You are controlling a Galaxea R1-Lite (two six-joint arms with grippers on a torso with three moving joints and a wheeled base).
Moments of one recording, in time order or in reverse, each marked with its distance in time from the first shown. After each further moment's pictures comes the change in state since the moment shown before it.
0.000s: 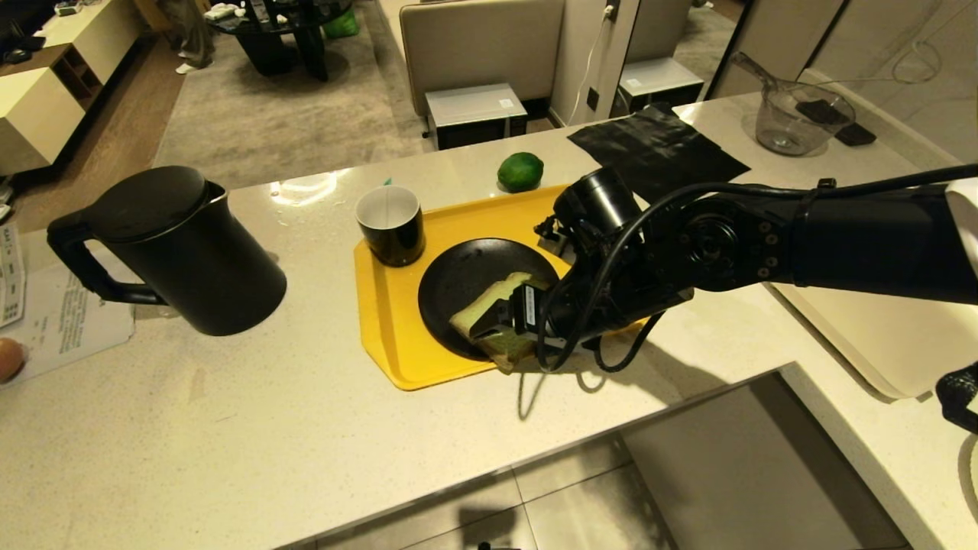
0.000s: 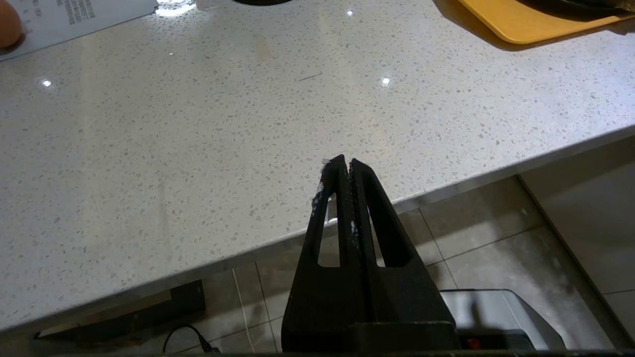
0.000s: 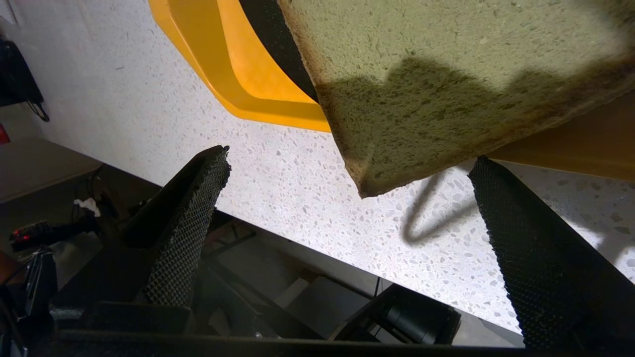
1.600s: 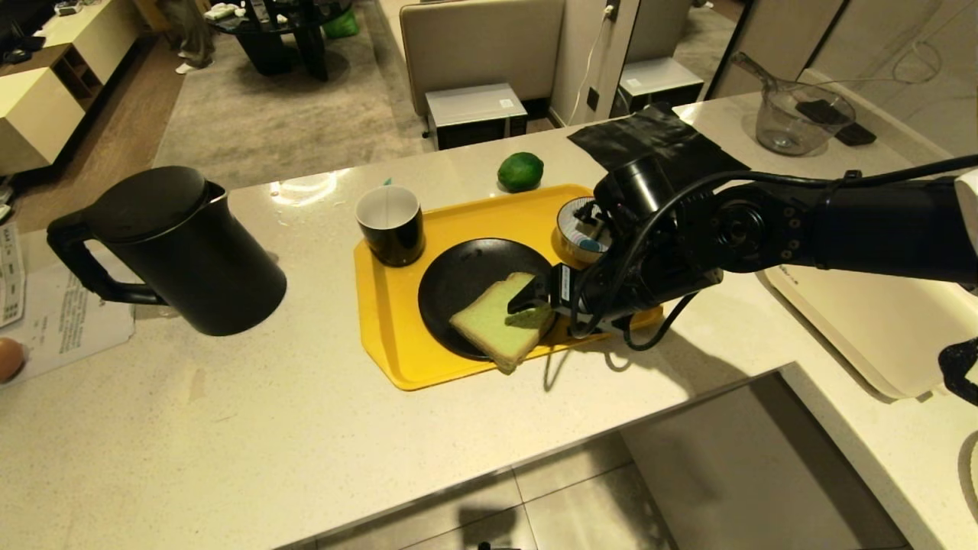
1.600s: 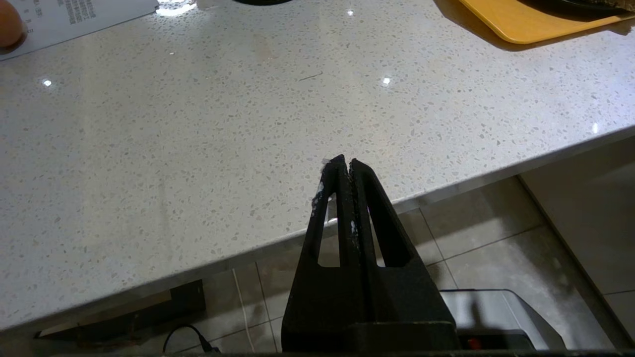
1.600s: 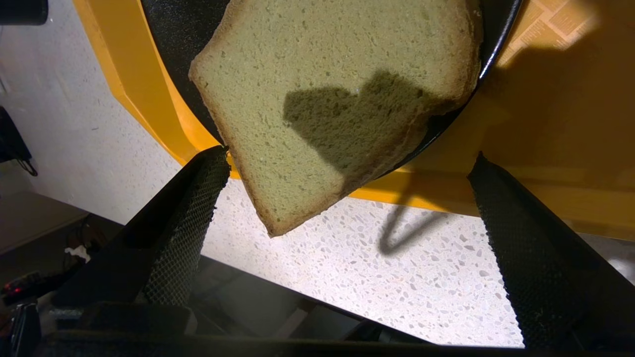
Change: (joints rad) left arm 0.000 0.000 0.000 0.000 0.000 0.000; right arm -0.109 -0.003 0.004 -0.023 -0.015 -0.010
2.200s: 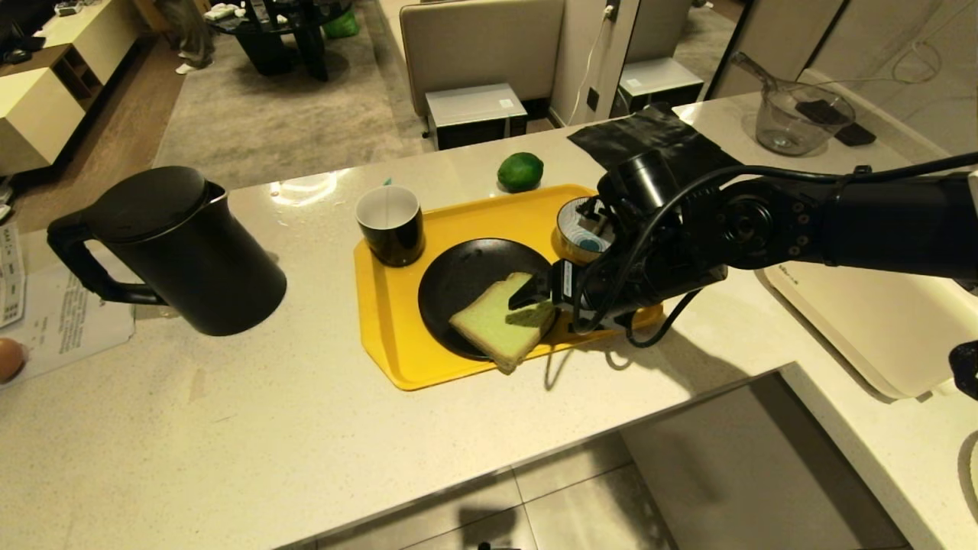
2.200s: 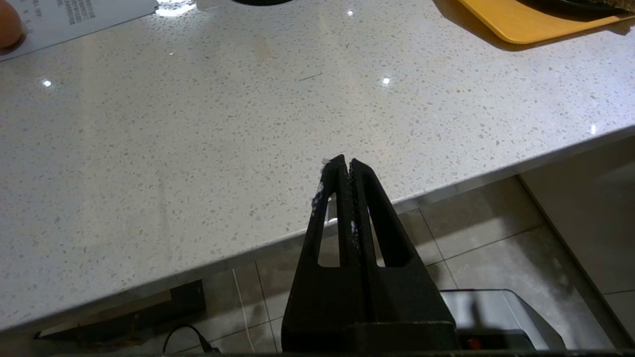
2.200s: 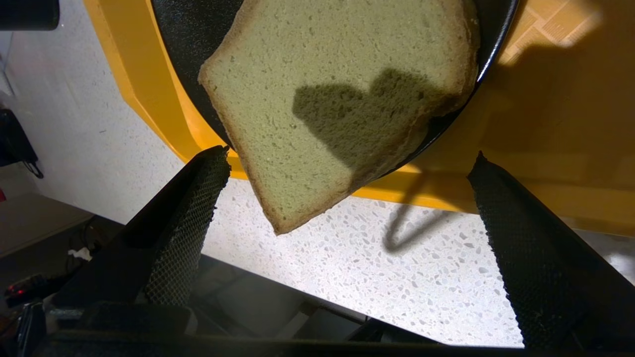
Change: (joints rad) left arm 0.000 0.000 0.000 0.000 0.000 0.000; right arm -0.003 -0.010 -0.001 -0.001 0.000 0.002
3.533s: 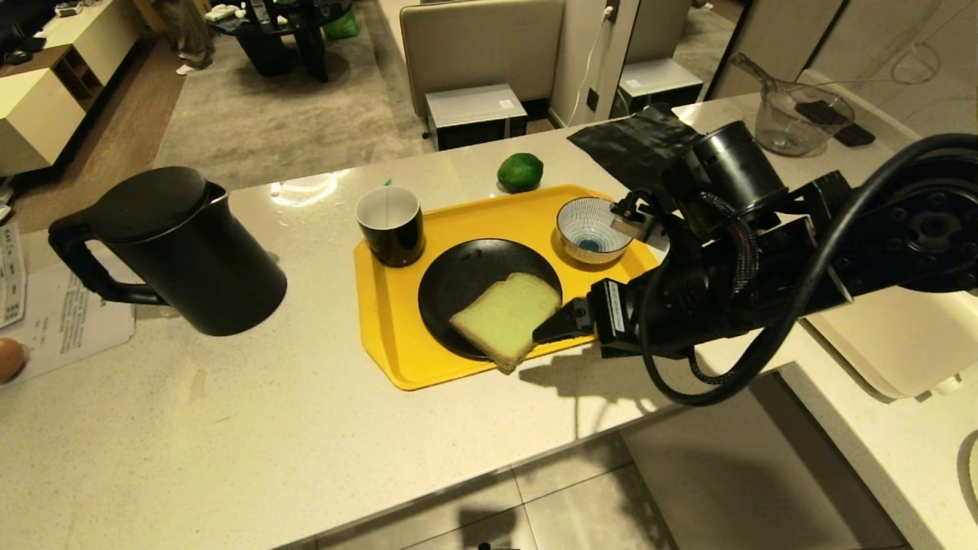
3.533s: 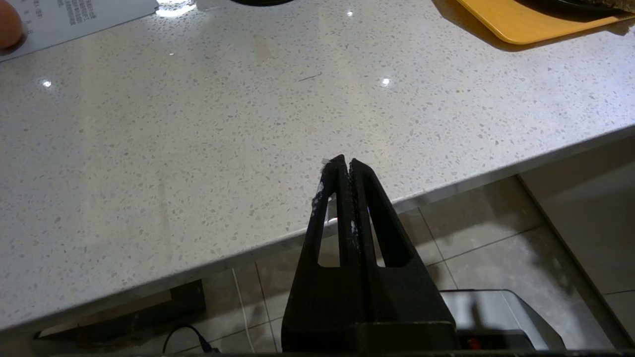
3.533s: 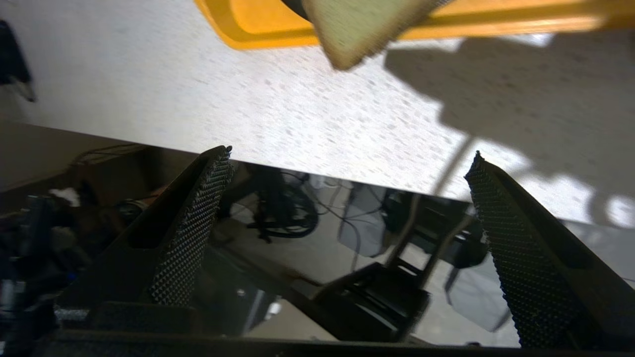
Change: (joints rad) left arm 0.000 0.000 0.000 0.000 0.000 0.000; right arm 0.091 -0.289 0.293 0.008 -0.039 -0.043
